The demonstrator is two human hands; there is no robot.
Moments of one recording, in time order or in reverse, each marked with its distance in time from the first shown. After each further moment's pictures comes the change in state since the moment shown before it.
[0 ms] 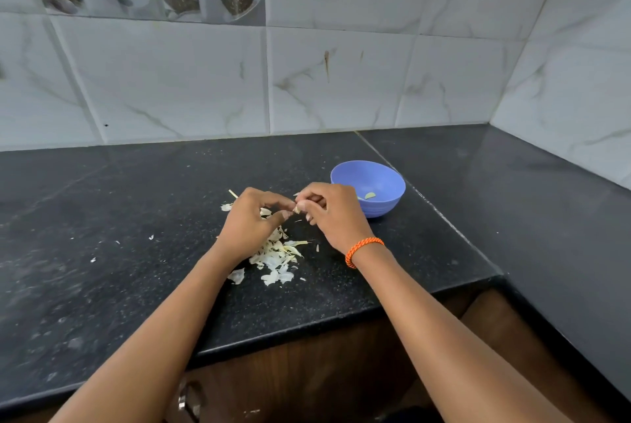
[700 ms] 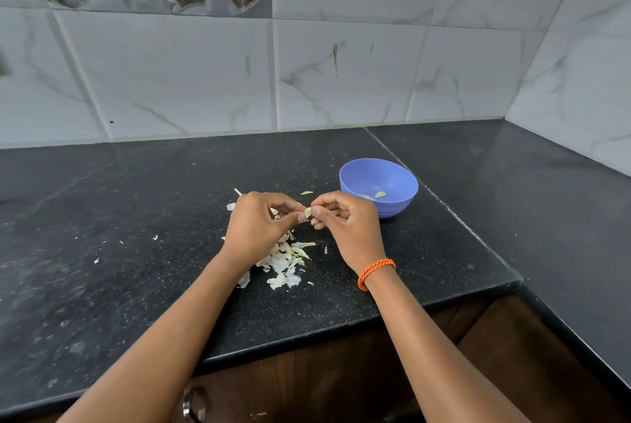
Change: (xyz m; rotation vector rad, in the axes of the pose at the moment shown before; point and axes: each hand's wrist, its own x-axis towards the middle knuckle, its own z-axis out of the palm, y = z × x) left_hand -0.002 0.003 0.006 -0.026 0.056 -0.097; right_hand -0.021 0.018 0.016 0.416 0.170 0.070
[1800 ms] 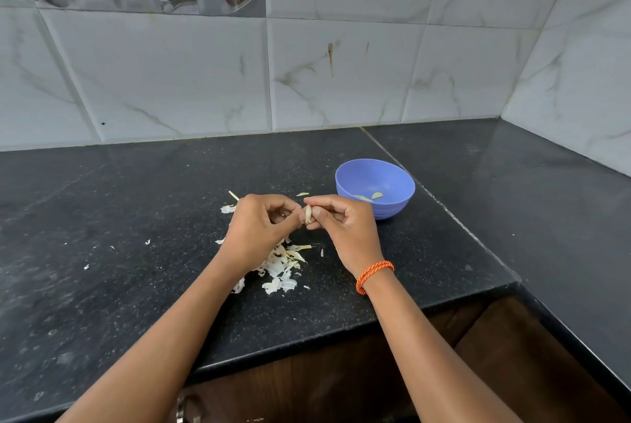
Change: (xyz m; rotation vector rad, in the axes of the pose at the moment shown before) left_hand 0.000 0.002 0.003 -0.144 -0.065 -0.007; right_hand 0.002 0.008 0.000 0.081 0.001 0.034
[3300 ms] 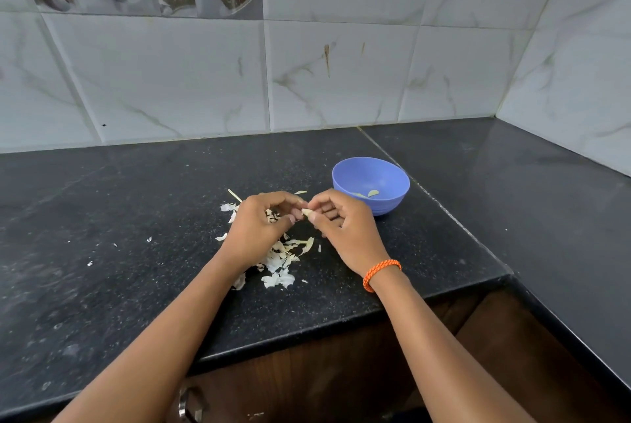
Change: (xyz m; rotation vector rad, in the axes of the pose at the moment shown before) left_hand -0.001 -0.001 0.000 0.029 -0.056 0.043; right_hand -0.012 -0.017 -0.014 -0.217 -0.108 -0.067
